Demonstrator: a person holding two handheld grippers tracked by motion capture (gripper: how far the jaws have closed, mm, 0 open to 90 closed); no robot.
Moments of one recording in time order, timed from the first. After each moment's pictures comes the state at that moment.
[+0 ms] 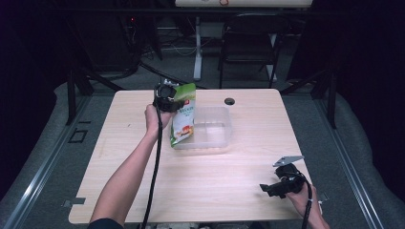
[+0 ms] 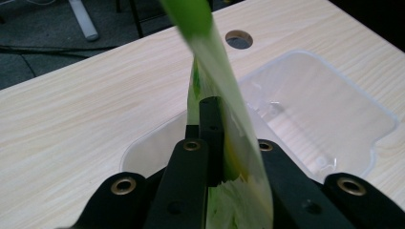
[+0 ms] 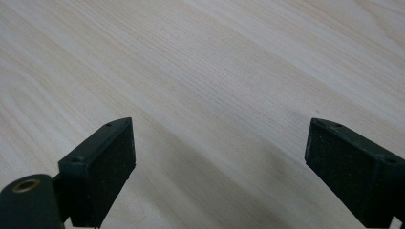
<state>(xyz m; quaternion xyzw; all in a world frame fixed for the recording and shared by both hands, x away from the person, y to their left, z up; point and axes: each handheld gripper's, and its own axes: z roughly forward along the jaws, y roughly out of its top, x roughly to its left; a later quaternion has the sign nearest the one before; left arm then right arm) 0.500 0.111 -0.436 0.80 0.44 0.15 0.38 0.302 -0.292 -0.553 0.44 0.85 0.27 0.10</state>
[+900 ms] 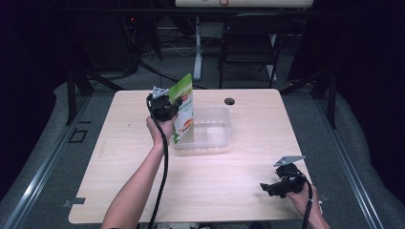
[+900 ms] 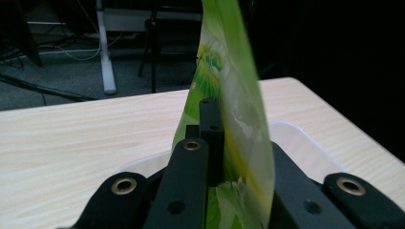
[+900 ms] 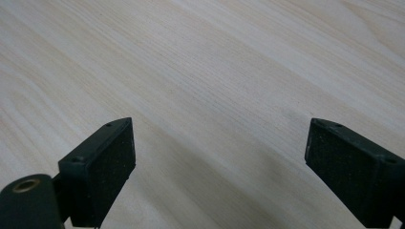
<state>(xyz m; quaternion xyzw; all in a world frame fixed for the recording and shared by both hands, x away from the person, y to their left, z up) 0.461 0.116 -0.451 0.67 0.49 0.22 0.51 0.301 -0.293 -0.551 0.44 0.85 0.28 0.11</state>
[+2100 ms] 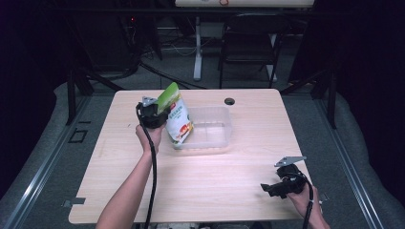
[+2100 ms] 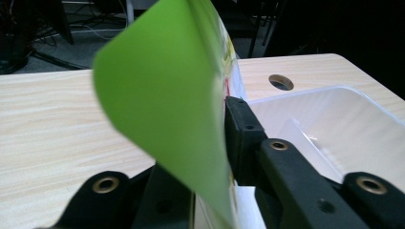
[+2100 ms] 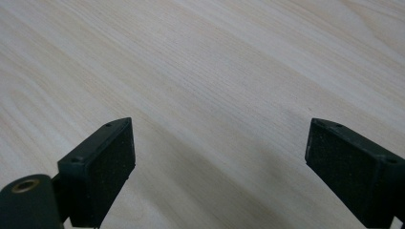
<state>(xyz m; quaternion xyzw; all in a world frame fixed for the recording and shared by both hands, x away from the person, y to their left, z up) 0.461 0.152 -0.480 0.68 0.52 0.23 0.46 0.299 -0.295 -0.550 0.45 0.84 0.28 0.11</state>
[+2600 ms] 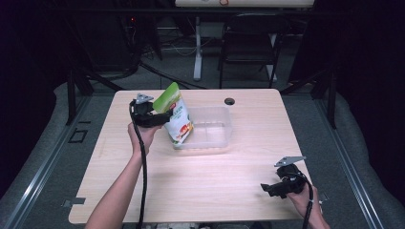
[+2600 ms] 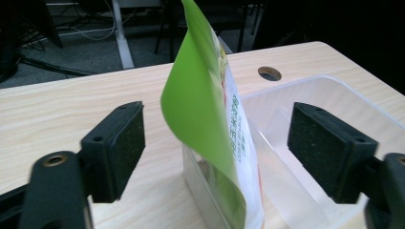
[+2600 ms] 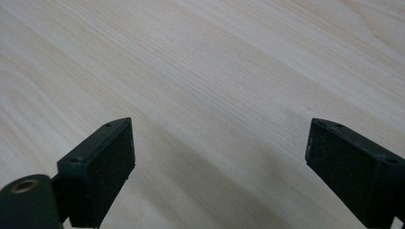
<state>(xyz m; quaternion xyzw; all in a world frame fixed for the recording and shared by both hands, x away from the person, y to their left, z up) 0.448 0.169 -0.455 0.72 0.48 0.22 0.45 0.299 -0.294 -0.551 0.45 0.84 0.27 0.12</state>
